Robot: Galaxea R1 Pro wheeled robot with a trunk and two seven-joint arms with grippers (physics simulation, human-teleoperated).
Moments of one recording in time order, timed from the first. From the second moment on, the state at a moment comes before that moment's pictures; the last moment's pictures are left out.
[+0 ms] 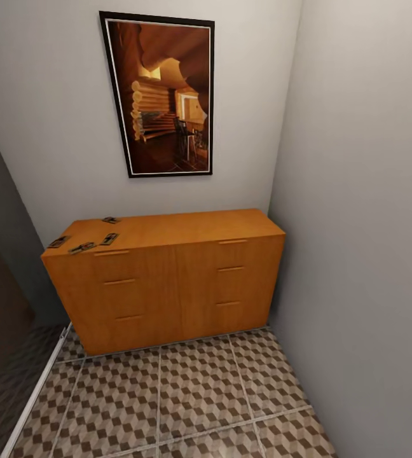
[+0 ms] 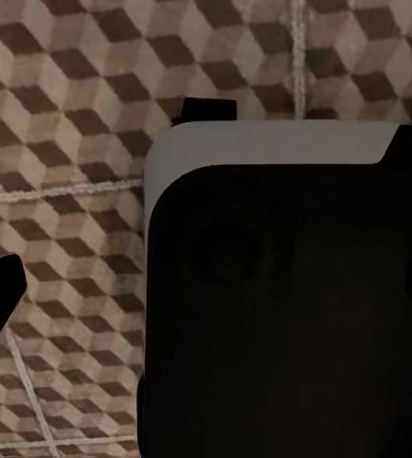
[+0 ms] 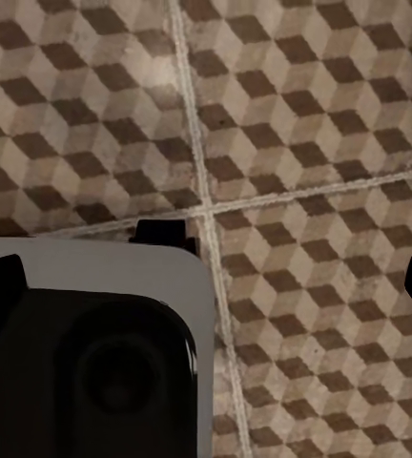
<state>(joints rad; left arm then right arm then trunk) -0.08 0.02 0.05 -0.15 0.01 0.05 0.01 -0.07 -0.08 0.01 -0.17 0.00 -0.19 0.01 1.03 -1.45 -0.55</state>
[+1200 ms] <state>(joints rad) -0.52 0.07 0.15 -1.45 0.14 0.98 -0.12 -0.56 -0.06 -0.01 -1.48 -0.01 0.85 0.16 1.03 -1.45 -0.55</state>
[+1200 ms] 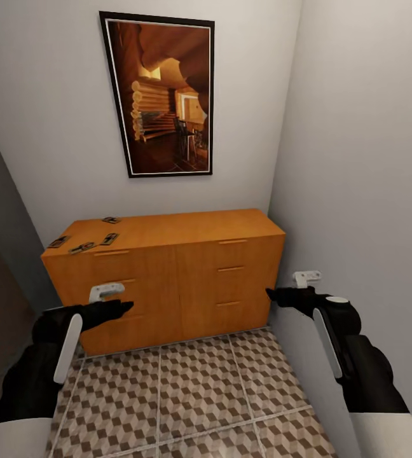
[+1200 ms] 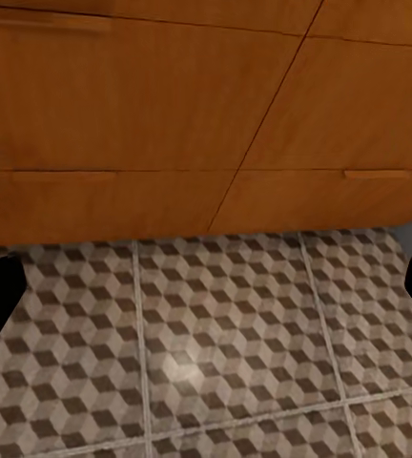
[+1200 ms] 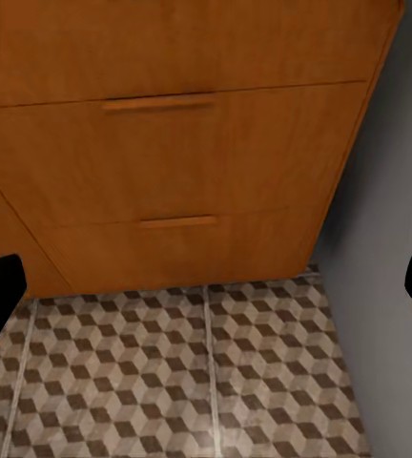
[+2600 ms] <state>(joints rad) -0.78 0.06 0.09 -1.45 0.14 0.98 -0.23 -0.84 -0.06 -0.03 -1.45 -0.30 0.88 0.14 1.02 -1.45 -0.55</state>
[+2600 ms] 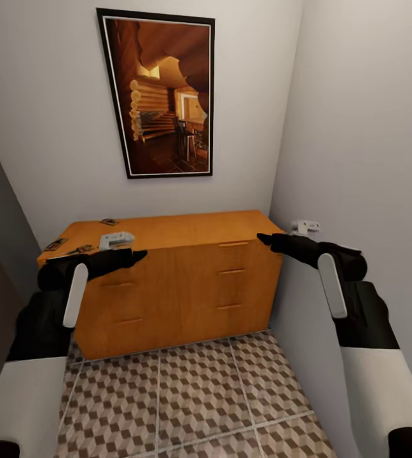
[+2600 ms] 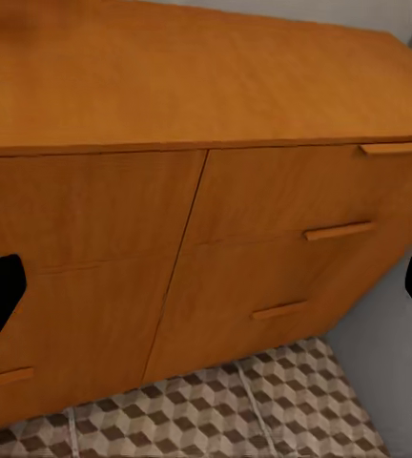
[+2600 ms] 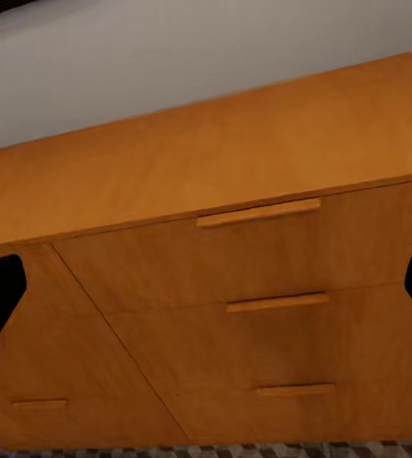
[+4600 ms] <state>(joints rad) -0.96 0.25 0.12 -1.45 -0.23 1.02 -0.22 -0.93 0.08 0.24 -1.42 -0.28 0.89 -0.58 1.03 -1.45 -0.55</state>
